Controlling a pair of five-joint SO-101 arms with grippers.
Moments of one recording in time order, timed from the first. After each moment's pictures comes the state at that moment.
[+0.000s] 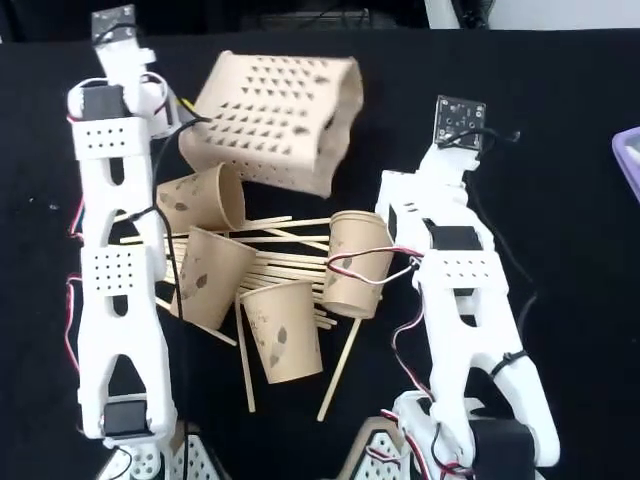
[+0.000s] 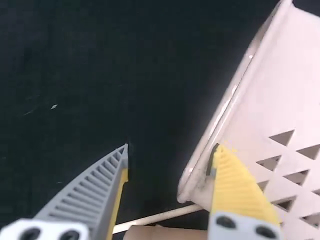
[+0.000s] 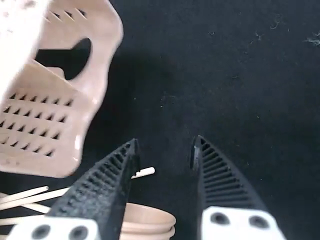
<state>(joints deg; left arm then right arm) -12.0 66.9 -95.0 93.1 3.6 -0.4 -25.1 49.2 27.6 -10.2</state>
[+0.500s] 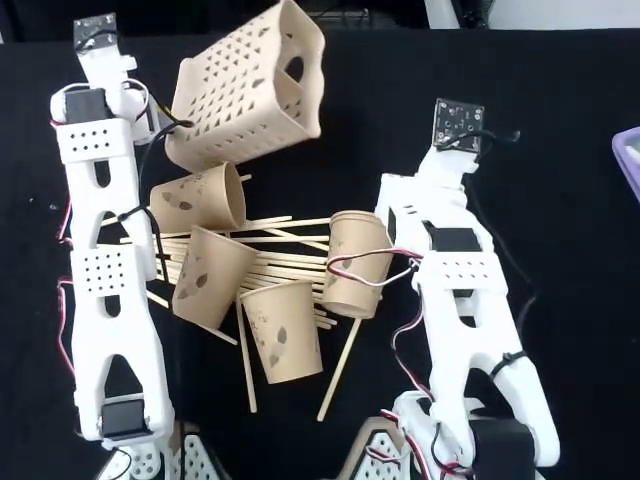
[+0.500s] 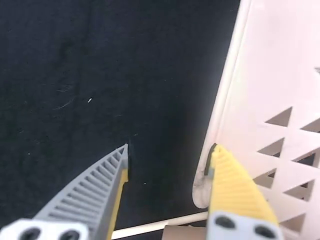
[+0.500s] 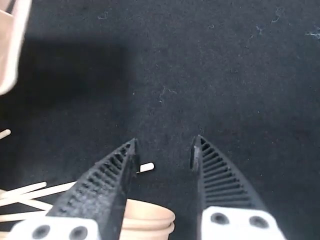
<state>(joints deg) -15.0 67.4 -93.8 93.1 0.7 -0.4 -25.1 49.8 27.6 -10.2</state>
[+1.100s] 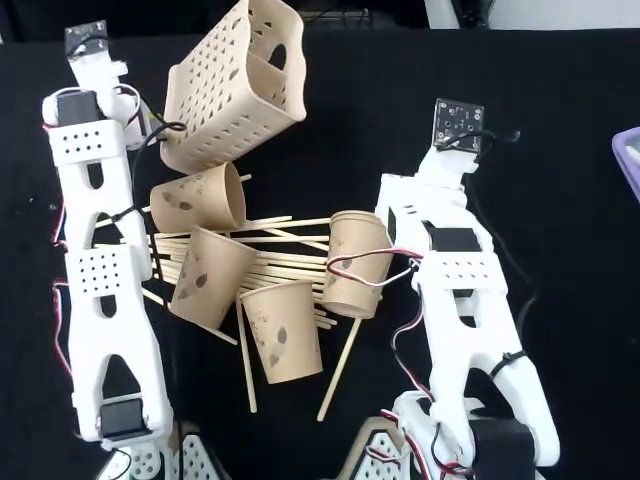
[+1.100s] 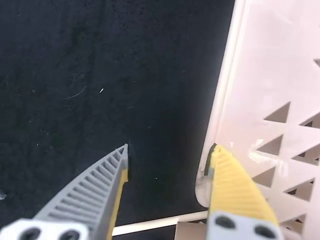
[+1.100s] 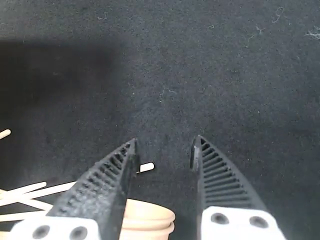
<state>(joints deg) -16.9 67.6 -93.3 93.9 0.7 -0.4 -25.1 49.8 27.6 -10.2</state>
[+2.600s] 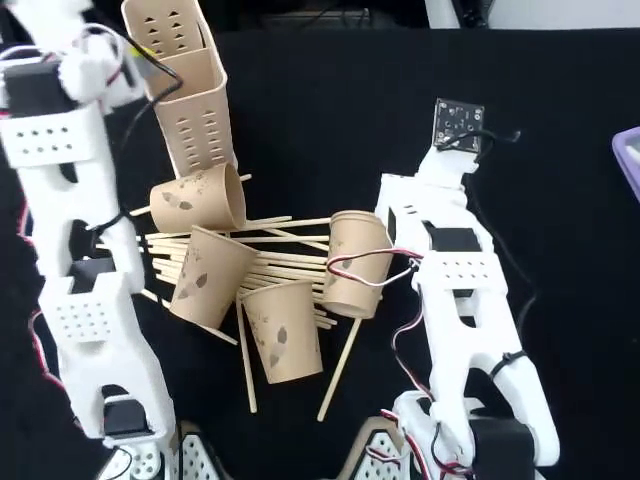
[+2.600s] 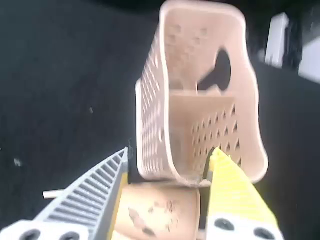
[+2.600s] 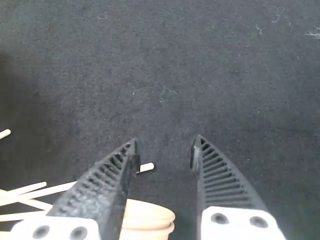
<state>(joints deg) -12.9 29.5 -77.7 100.6 12.3 -0.4 -25.1 49.8 27.6 -10.2</state>
